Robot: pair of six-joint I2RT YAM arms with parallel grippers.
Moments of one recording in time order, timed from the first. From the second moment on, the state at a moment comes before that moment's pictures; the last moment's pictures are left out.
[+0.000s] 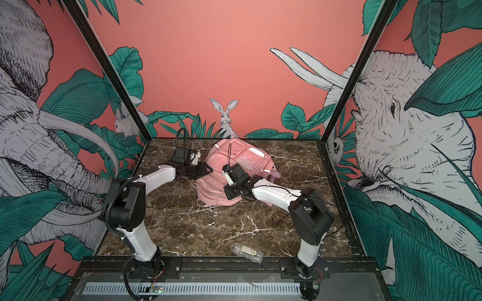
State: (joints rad) left arm -0.28 1.80 1.19 -0.29 0.45 -0.53; right arm 0.81 1.78 1.24 -0.36 -0.10 0.22
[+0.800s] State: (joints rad) left arm -0.53 1.82 1.19 -0.20 0.42 -0.64; right arm 0.67 1.66 1.16 -0.46 -0.10 0.31
